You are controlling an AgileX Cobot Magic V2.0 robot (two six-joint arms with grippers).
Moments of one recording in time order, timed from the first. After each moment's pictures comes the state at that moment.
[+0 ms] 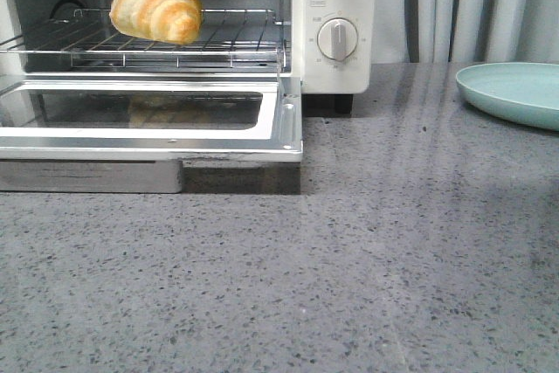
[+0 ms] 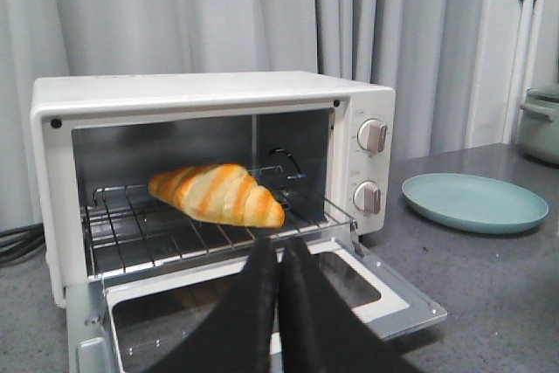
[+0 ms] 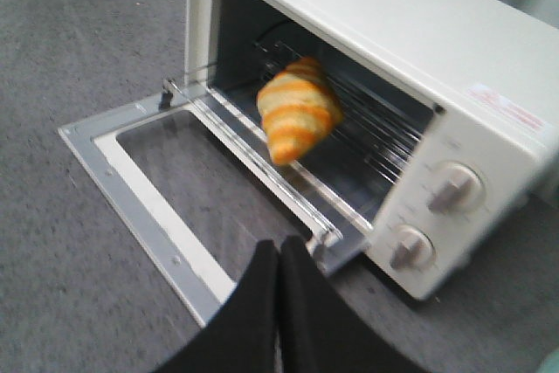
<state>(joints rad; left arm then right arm) -0.30 0.01 -0.36 -0.55 0.42 0.57 0.89 0.83 -0.94 -0.38 0.53 0.17</state>
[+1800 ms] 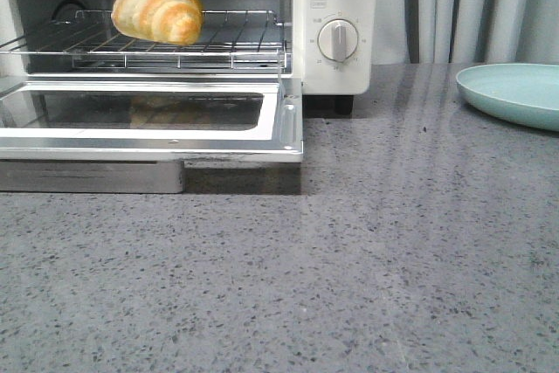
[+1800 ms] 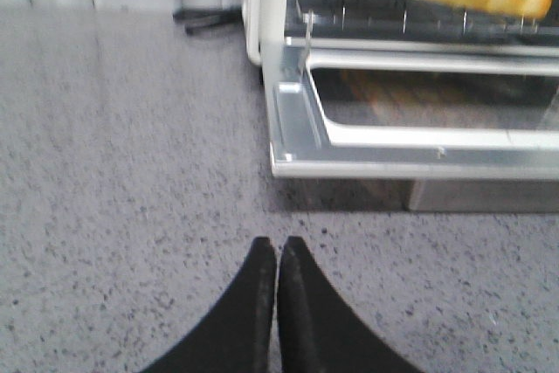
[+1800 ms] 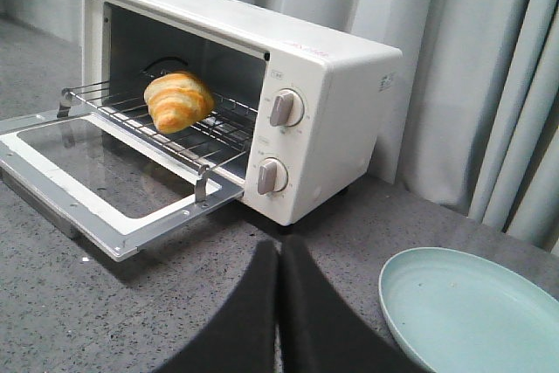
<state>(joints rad) -0.11 0.00 0.00 -0.13 0.29 0.15 0.82 0.08 -0.48 -0.55 0.56 0.25</state>
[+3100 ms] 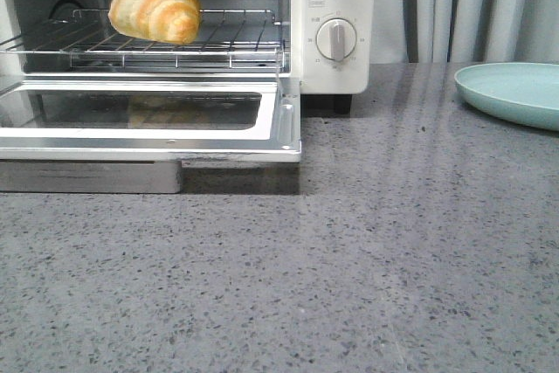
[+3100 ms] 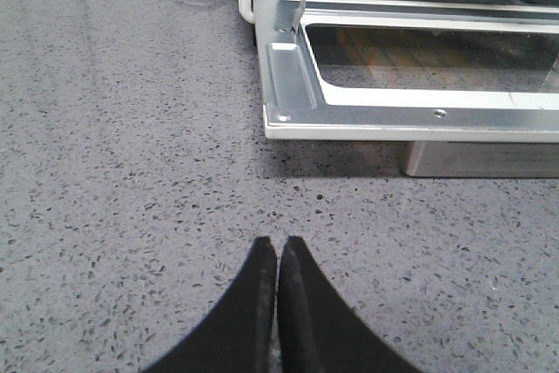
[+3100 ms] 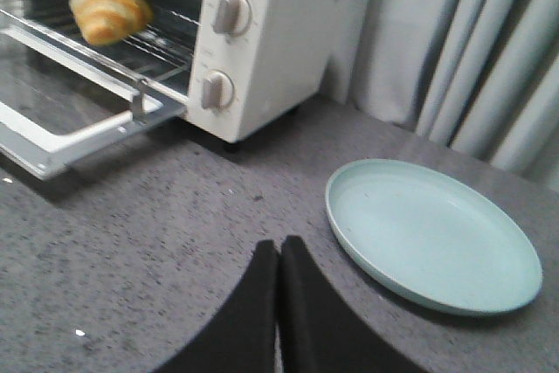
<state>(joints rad) -0.11 0.00 0.00 -0.12 0.34 0.15 0.72 0.08 -0.42 -0.58 0.66 0.26</state>
